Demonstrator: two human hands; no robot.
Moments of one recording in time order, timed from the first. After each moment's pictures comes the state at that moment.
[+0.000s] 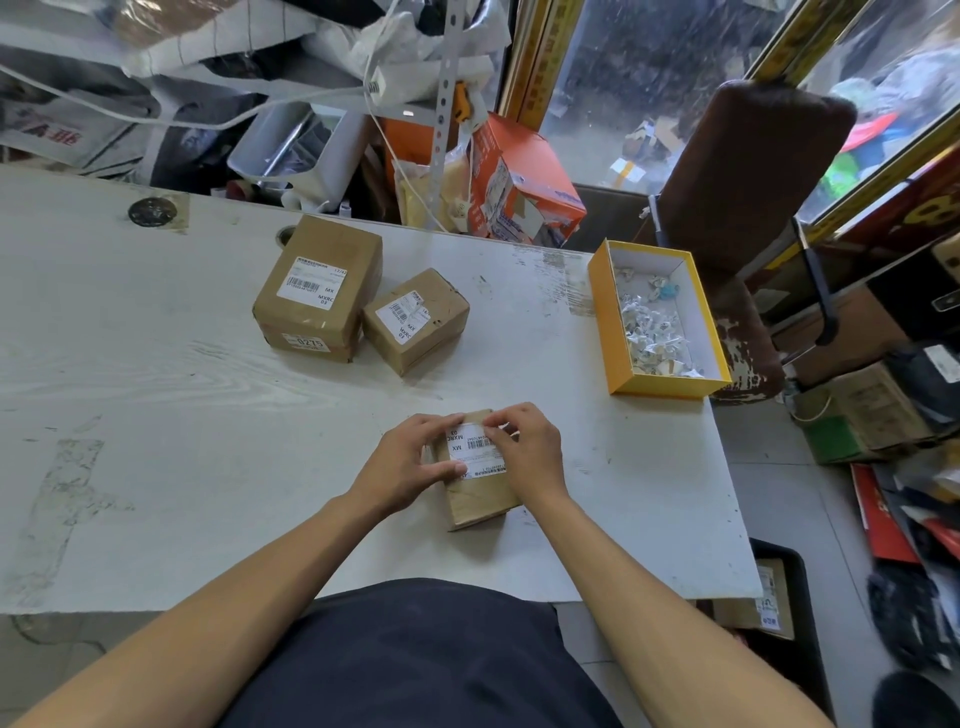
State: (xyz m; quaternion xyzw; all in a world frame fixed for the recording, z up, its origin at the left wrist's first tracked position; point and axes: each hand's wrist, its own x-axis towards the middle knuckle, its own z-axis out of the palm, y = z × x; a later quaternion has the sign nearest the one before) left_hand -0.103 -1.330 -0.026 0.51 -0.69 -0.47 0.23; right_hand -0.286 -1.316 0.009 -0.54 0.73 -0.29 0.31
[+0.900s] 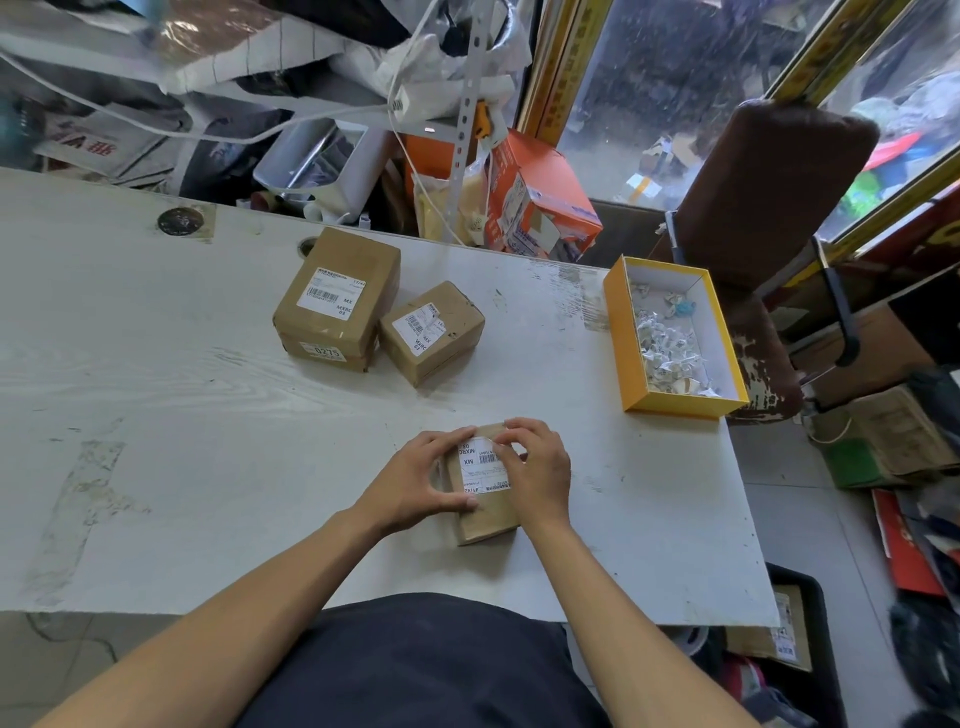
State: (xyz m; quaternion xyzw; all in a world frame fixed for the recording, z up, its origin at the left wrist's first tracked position) left_hand -0.094 -1.327 -0.039 0.48 -0.69 -0.49 0.20; right_hand -0.275 -1.309 -0.003 -0.55 0.73 -0.31 0.25
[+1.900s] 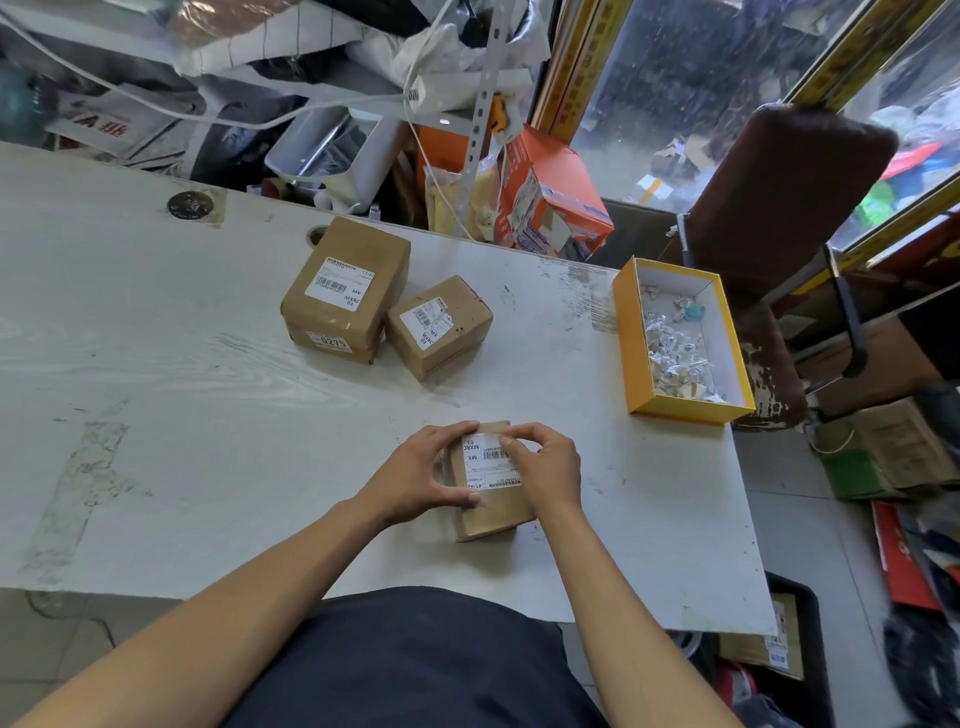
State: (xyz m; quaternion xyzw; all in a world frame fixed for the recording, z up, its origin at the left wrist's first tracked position) left_hand -0.095 -1.328 -0.037 0.49 -0.67 -0.51 0.21; right_hand -0.283 -1.316 0.012 -0.43 0.77 -0.29 0.37
